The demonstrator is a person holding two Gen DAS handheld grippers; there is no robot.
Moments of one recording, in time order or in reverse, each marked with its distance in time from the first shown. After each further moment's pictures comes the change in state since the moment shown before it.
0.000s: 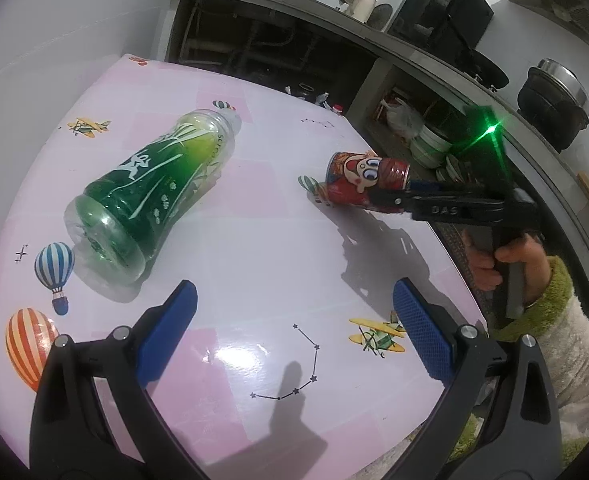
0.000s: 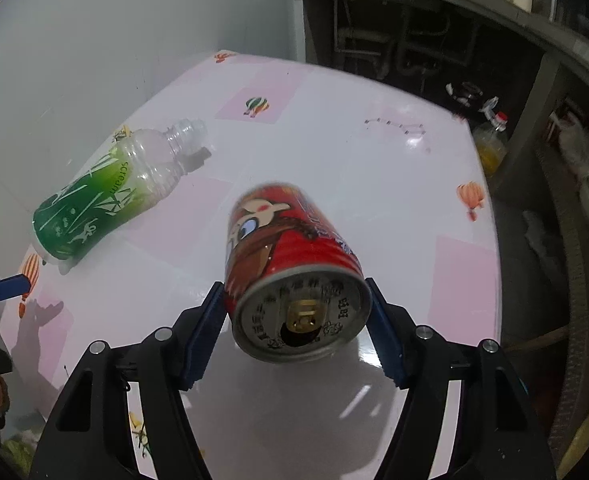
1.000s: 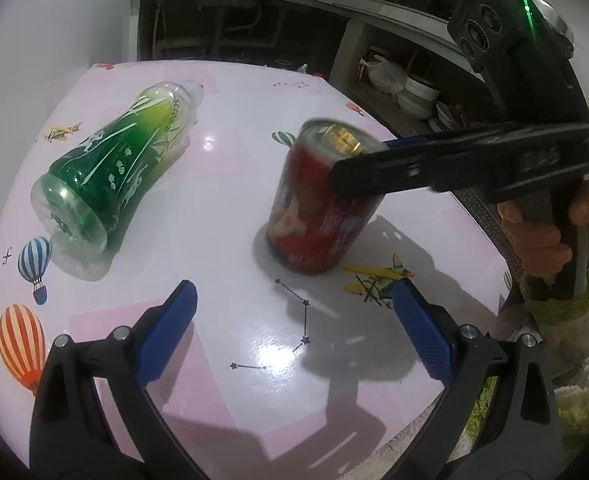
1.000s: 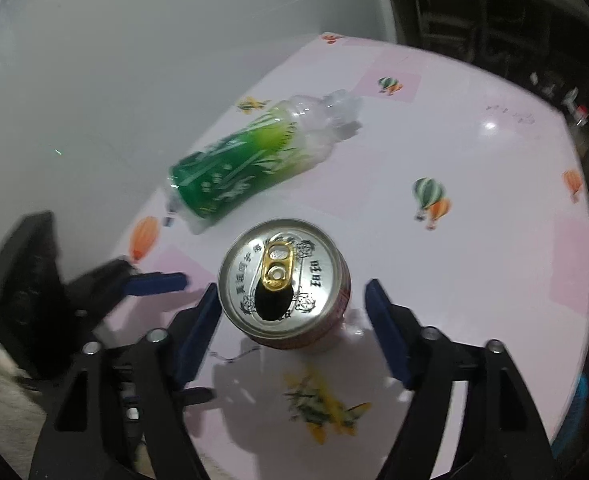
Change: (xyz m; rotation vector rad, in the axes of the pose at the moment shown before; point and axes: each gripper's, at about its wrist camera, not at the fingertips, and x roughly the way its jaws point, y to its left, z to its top) left arm 0.025 -0.024 -0.027 0.182 0.072 0.029; right arm -0.029 0.075 -0.026 -0.026 0.067 0.366
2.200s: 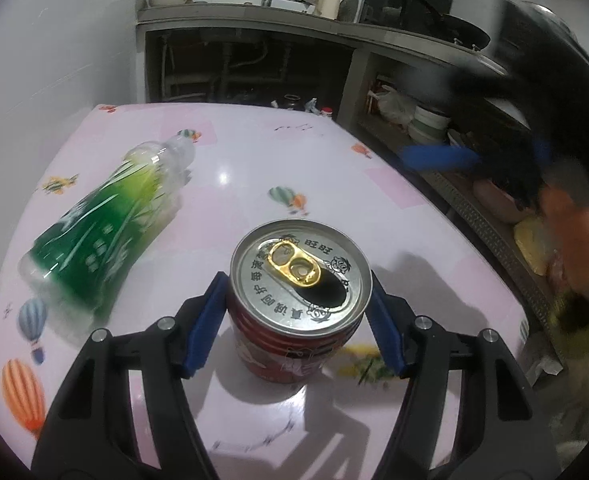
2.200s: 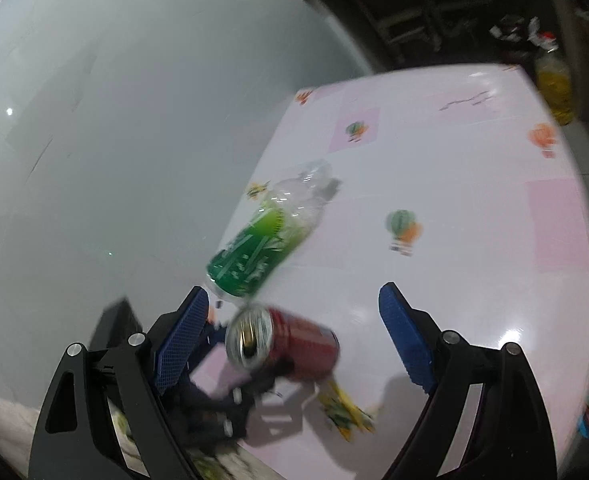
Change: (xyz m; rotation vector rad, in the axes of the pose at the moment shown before) left arm 0.015 -0.022 0.031 0.014 -0.122 0.089; right arm -0.053 -0.062 0.021 0.303 -0.159 0.219
